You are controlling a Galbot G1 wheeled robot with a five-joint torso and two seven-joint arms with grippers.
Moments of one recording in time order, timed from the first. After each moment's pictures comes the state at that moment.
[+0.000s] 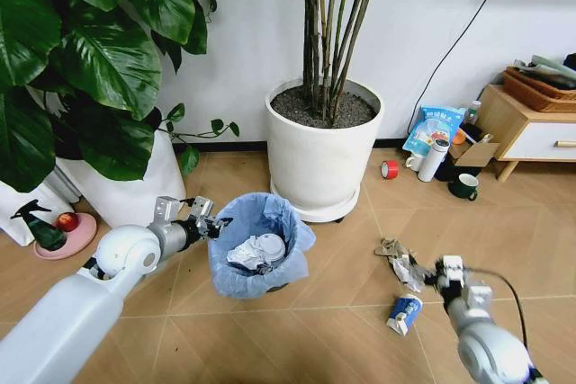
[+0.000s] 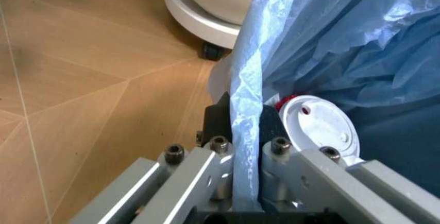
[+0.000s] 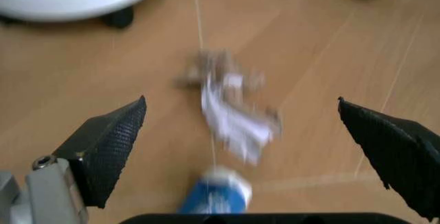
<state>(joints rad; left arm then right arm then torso) 0.92 -0.80 -0.19 -1.85 -0.83 0.71 0.09 -1.59 1.08 0.61 1.80 0.50 -0.20 0.15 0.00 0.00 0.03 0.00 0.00</state>
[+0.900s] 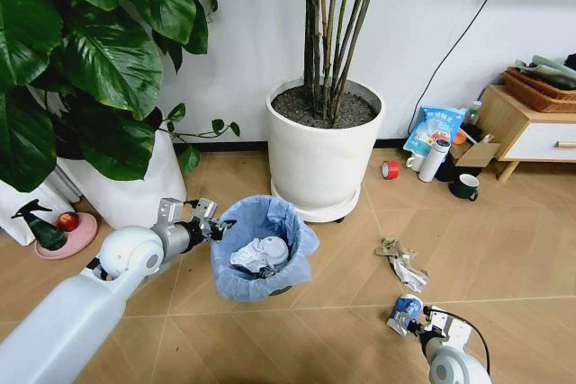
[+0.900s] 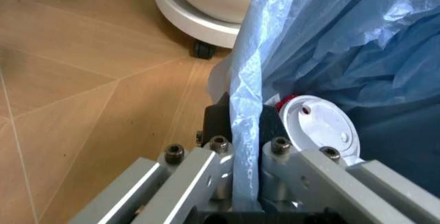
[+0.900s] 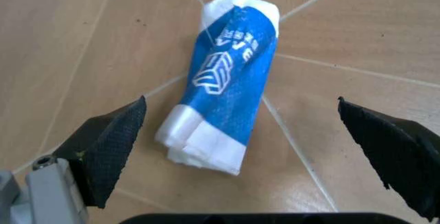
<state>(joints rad) 0.91 -0.81 -0.17 -1.85 -0.83 0.71 0.10 -1.47 1.26 0.55 1.58 0.79 -0.37 0.35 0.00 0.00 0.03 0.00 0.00</state>
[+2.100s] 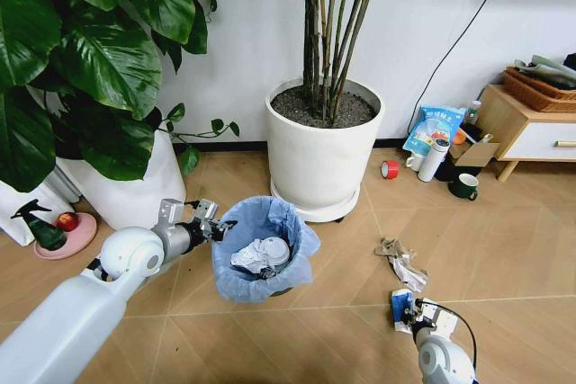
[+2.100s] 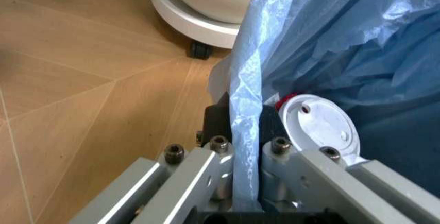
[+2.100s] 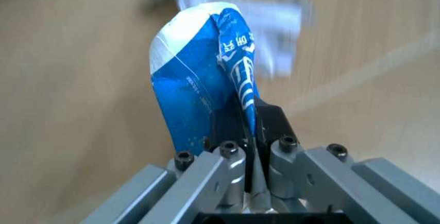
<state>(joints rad) 0.91 -0.81 -0.16 -1.85 -0.83 0.70 0.10 -1.40 1.30 0.58 1.55 0.57 -0.26 0.26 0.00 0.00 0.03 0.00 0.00</state>
